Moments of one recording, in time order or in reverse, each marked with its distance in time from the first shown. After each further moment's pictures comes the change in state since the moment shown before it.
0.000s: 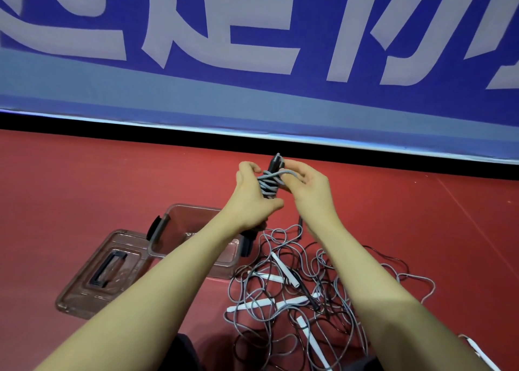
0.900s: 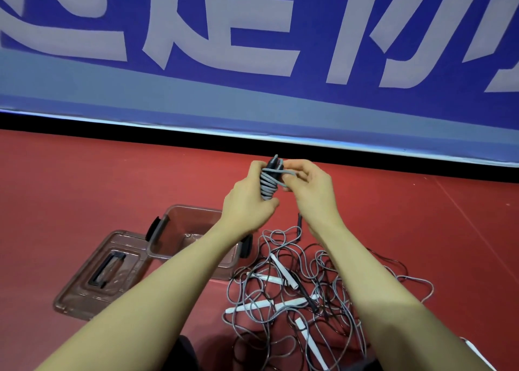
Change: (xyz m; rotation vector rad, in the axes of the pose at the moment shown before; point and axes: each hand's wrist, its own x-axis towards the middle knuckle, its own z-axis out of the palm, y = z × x) left_hand -0.006 0.004 -0.001 0.266 0.141 0.098; right_hand 0.003 -0.001 -0.005 -0.061 0.028 -0.055
